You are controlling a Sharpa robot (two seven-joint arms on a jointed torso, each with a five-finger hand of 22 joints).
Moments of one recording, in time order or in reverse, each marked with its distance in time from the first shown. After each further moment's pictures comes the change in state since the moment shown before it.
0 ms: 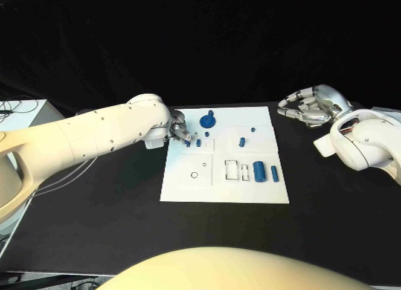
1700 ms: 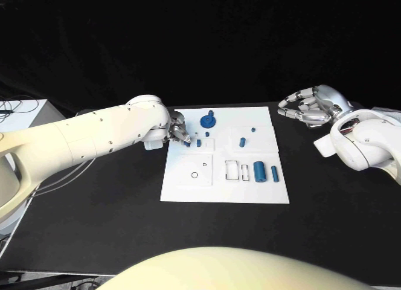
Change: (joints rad) left arm -0.004 -0.011 -0.001 0.015 -0.009 0.003 0.001; left_hand 0.004 -0.004 0.000 0.000 0.006 0.000 0.000 -0.001 0.000 0.002 -0.002 0.000 -0.002 0.000 0.000 0.000 0.000 0.000 0.000 0.000 0.000 0.002; right arm 0.000 0.000 0.000 -0.001 0.000 0.006 0.000; right_hand 0.000 0.000 0.000 0.000 0.000 0.000 0.000 -0.004 0.000 0.000 0.000 0.000 0.000 0.000 0.000 0.000 0.000 0.000 0.000 0.000 0.000 0.001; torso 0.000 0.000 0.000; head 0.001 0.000
